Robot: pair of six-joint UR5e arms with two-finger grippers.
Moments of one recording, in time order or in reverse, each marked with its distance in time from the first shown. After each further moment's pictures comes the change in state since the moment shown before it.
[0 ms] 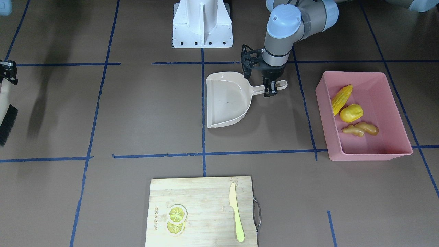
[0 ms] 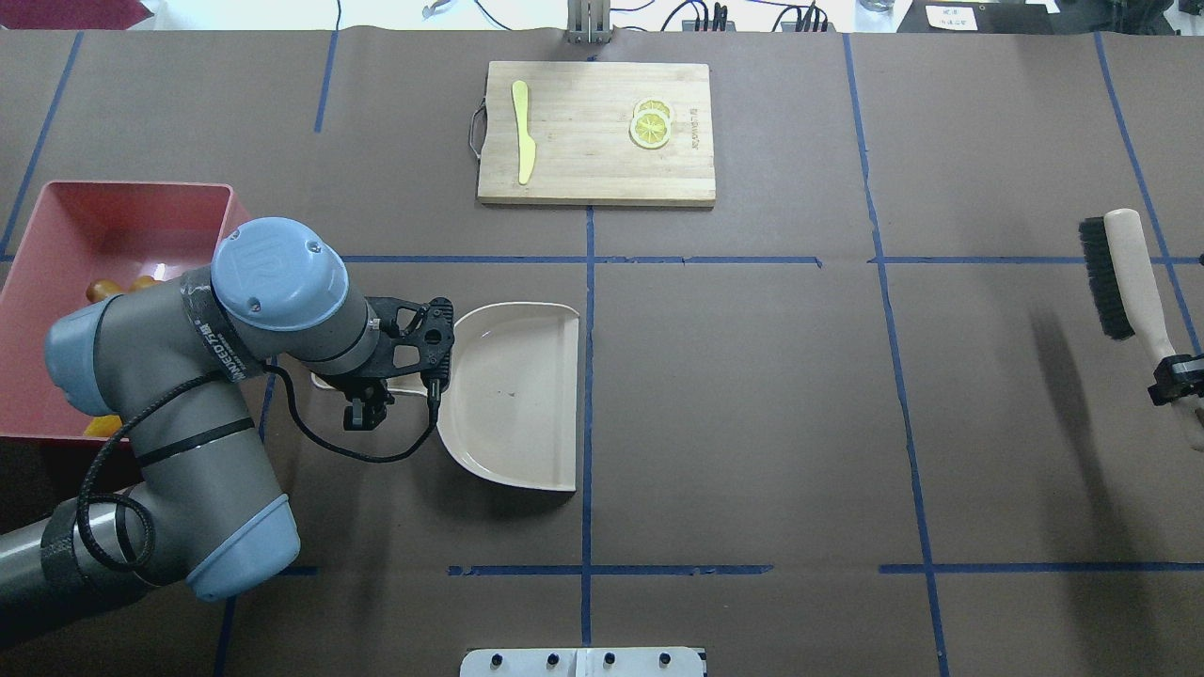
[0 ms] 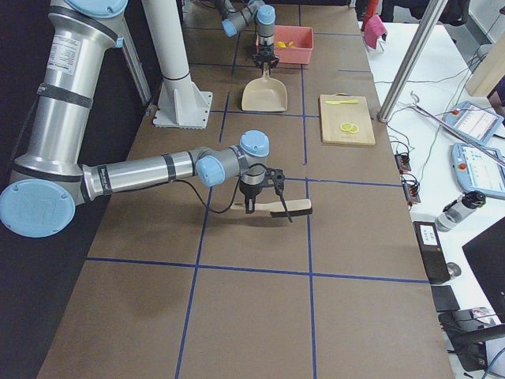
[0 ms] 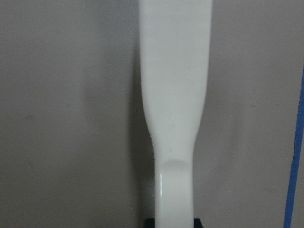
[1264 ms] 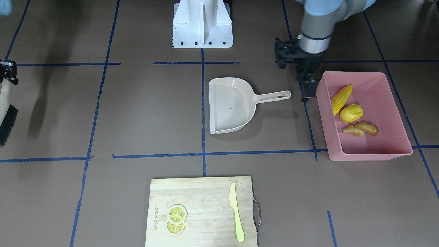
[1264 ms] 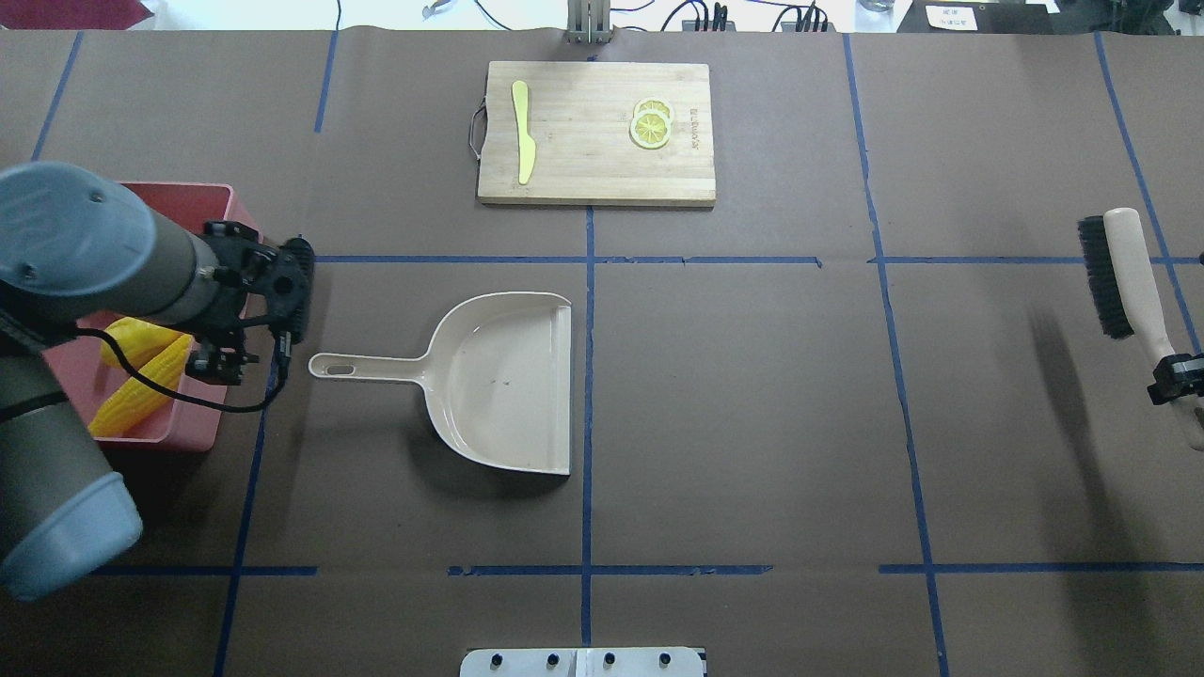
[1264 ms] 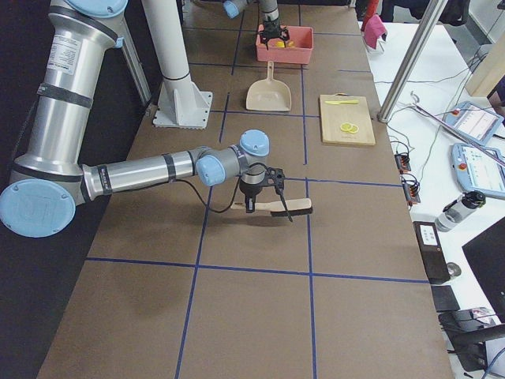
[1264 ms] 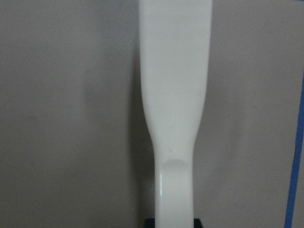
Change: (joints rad) left arm -0.163 0.200 -0.243 0.066 0.101 0.132; right arm 0.000 0.001 0.002 0.000 0.001 0.001
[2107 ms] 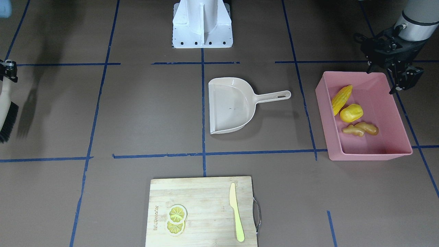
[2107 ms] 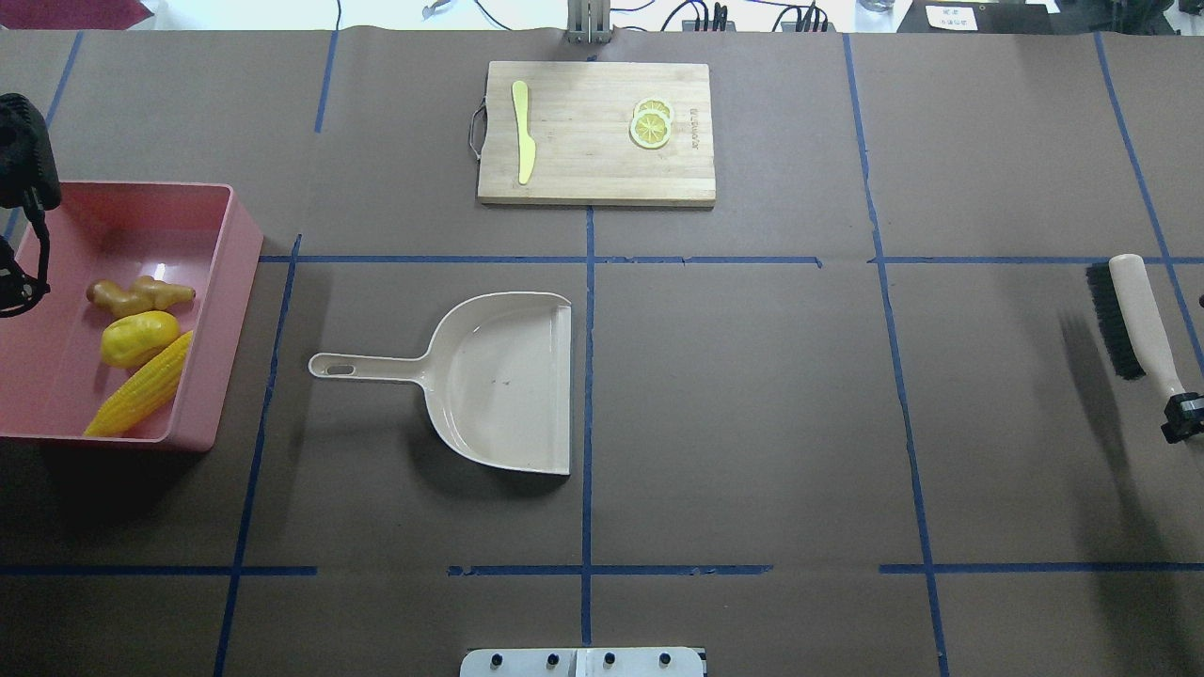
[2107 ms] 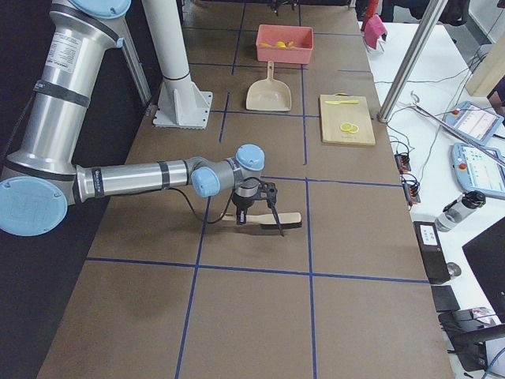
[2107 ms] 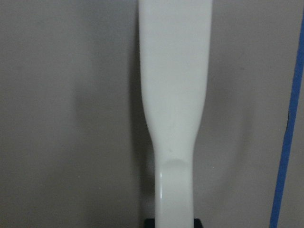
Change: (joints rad) left arm -0.353 0.131 -0.023 0.082 -0.238 -0.007; right arm -0.045 -0.052 -0.082 0.060 0.012 -0.010
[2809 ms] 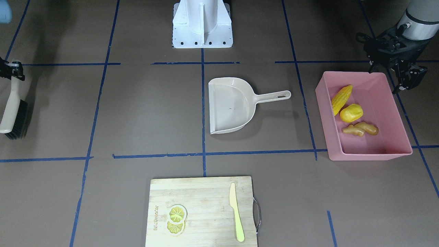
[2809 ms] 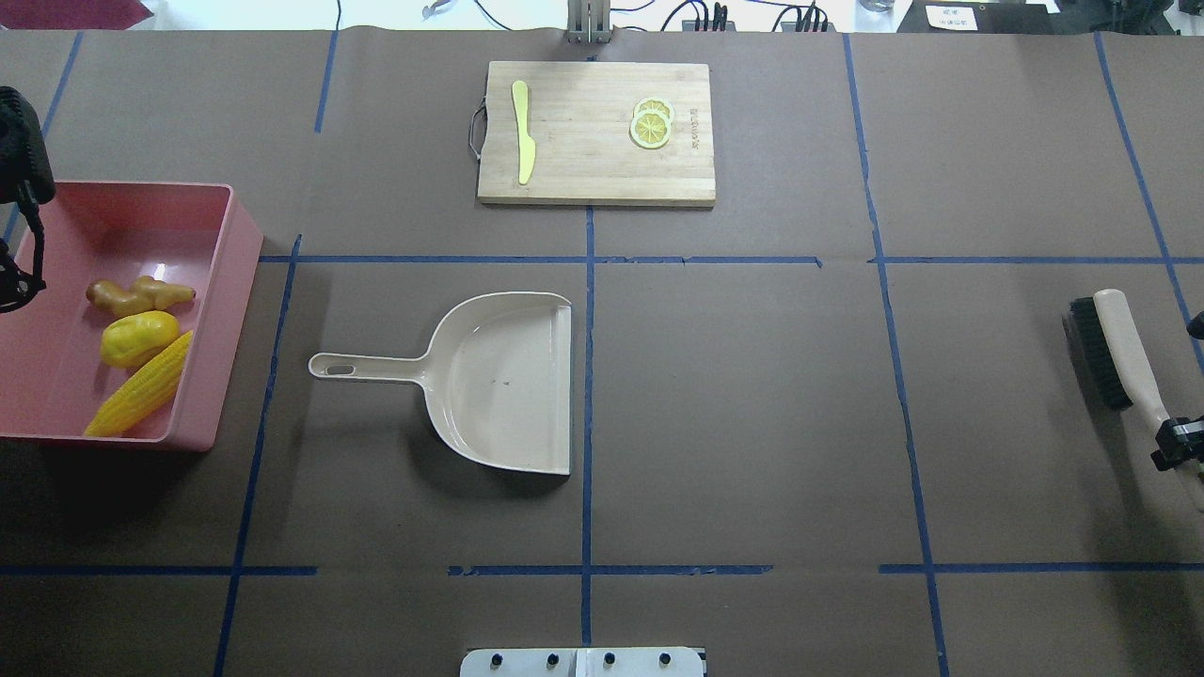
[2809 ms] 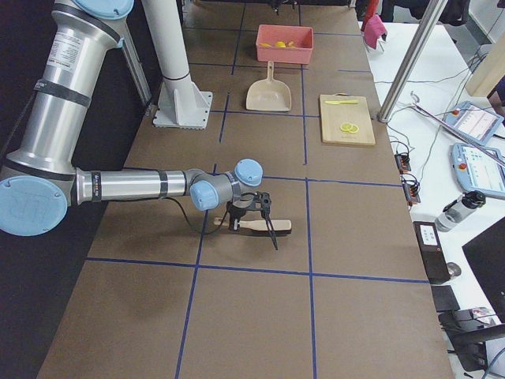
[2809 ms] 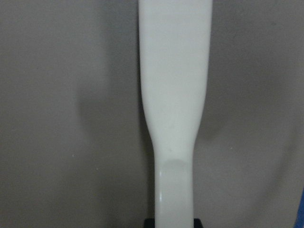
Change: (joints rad) left arm -0.006 -0.001 -0.001 0.000 -0.002 -0.005; right arm -0.022 -0.007 -0.060 0.048 0.081 -0.001
